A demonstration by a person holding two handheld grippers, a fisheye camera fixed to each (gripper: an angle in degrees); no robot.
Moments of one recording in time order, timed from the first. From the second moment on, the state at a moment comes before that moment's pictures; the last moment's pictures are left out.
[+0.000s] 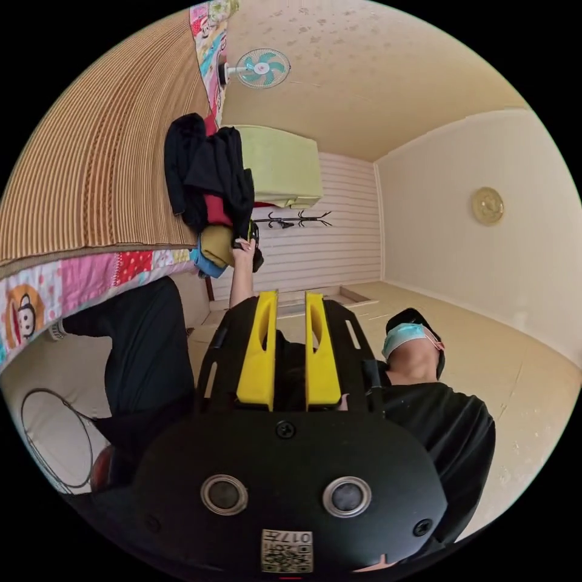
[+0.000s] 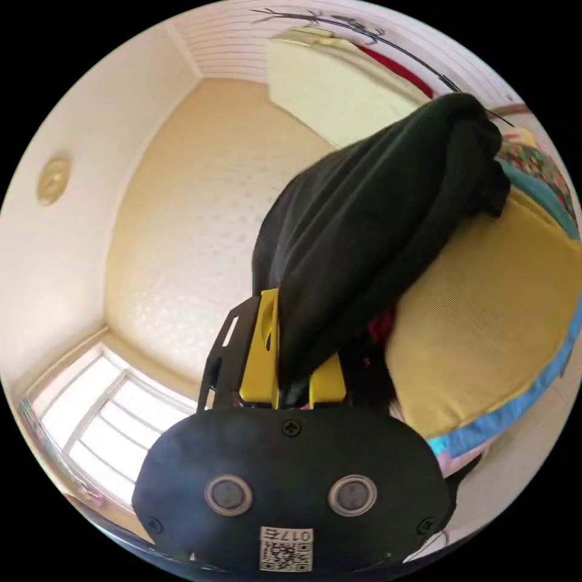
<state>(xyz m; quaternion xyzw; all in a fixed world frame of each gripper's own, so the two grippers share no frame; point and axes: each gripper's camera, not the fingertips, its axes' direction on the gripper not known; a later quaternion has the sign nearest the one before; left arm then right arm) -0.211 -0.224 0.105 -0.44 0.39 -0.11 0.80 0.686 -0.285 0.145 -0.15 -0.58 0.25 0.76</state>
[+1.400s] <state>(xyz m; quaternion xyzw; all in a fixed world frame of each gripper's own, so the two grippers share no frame) -0.214 -0.157 0.190 -0.19 -0.43 0.21 0.86 0.166 0.070 -0.232 -0.30 -0.31 -0.37 0.82</state>
